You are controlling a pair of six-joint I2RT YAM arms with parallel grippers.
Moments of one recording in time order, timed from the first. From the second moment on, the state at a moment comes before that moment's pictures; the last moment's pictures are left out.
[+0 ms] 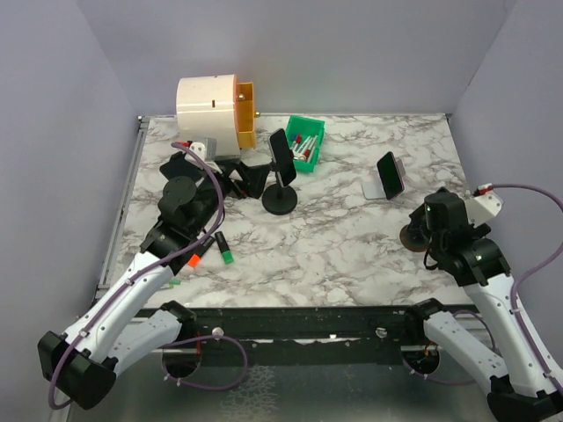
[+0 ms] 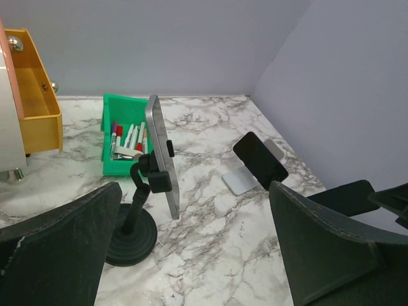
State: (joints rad) left arm -0.54 0.90 0.83 0.15 -0.01 -0.40; right arm 0.33 0.72 0.93 -0.93 0.74 0.84
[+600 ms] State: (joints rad) left arm -0.55 0.90 0.83 0.13 -0.06 -0.41; right arm 0.33 0.73 0.80 -0.97 0.82 1.00
